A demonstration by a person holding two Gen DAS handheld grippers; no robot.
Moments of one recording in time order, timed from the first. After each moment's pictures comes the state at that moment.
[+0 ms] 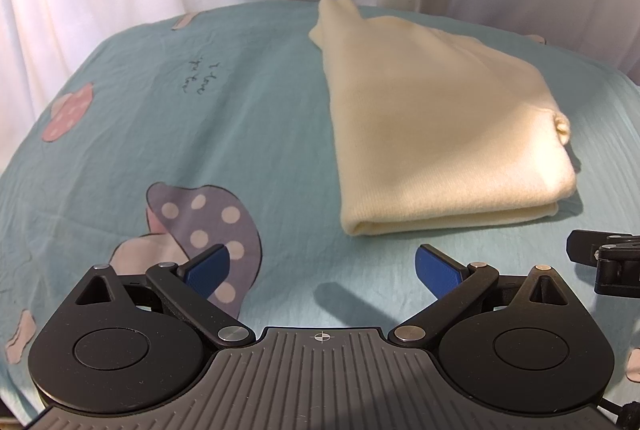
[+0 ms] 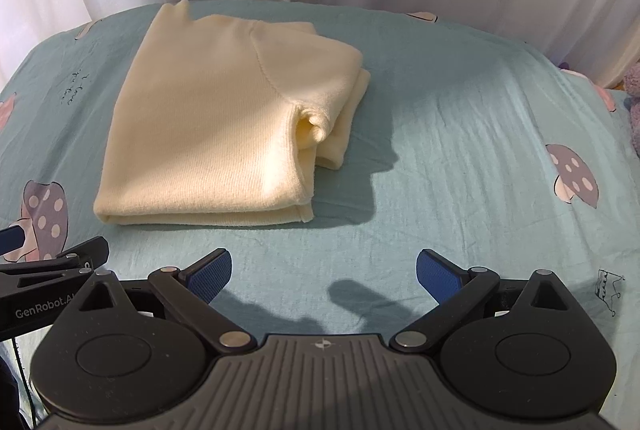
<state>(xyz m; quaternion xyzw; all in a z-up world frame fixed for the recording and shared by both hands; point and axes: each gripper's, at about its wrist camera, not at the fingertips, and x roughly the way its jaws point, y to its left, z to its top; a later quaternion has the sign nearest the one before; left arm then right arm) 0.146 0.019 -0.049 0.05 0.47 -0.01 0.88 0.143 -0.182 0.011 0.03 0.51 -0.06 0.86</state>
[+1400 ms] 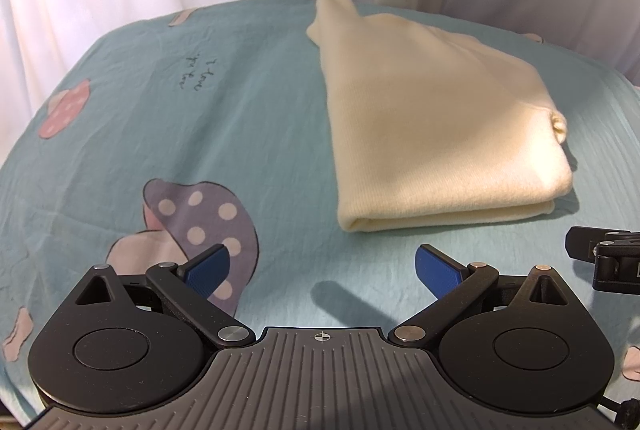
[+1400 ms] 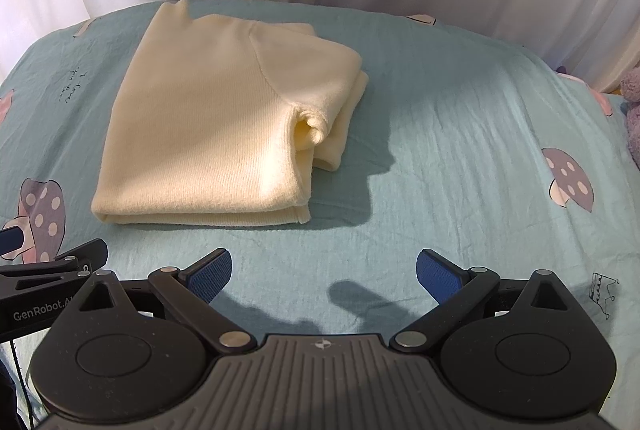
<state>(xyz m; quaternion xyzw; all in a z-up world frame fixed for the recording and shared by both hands) 0.146 0.020 -0.051 0.05 0.47 -0.02 0.88 0.145 -0.184 0.014 0.02 0.51 -0.06 0.86</state>
